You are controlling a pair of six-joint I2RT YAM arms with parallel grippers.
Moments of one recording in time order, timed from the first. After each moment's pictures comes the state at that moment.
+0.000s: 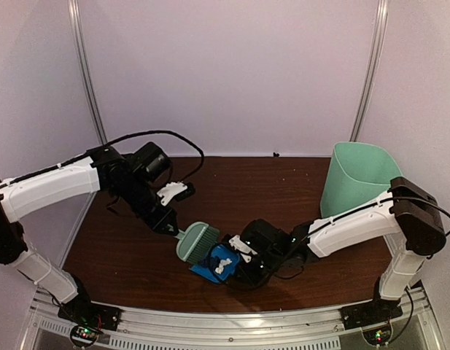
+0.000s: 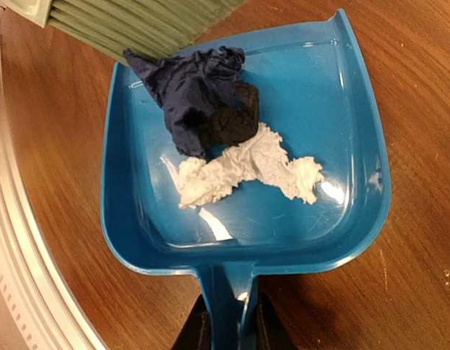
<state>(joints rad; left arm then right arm) -0.81 1.46 1.28 -1.02 0.24 -0.07 1.13 1.75 0.92 -0.15 -0.11 0.39</state>
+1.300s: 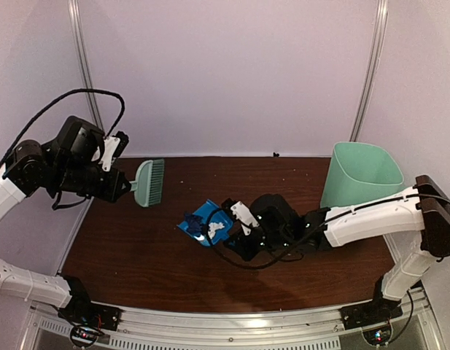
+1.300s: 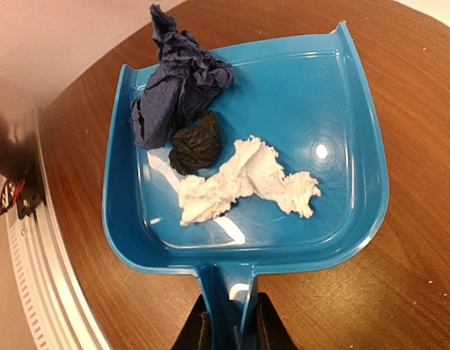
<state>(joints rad) -0.80 1.06 1.35 -1.09 -0.26 -0.36 1.10 1.62 0.94 0.02 0.01 0.33</state>
